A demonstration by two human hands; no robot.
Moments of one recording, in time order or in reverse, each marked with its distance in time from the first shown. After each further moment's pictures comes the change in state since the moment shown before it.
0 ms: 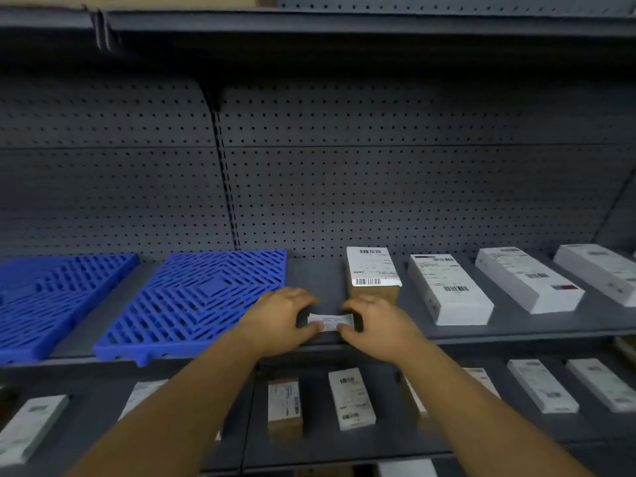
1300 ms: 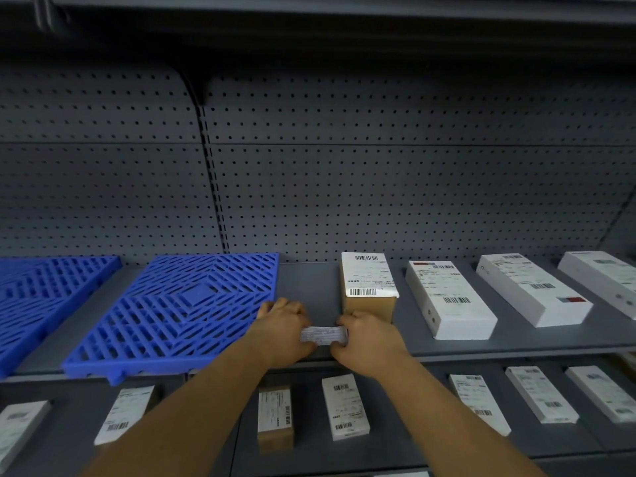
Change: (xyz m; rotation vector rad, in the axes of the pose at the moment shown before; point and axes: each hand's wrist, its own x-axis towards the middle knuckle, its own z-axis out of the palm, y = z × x) left_hand 0.035 -0.004 0.031 0.180 -0.171 -0.086; right_hand 0.018 0.004 0.018 -0.090 -0.037 0.102
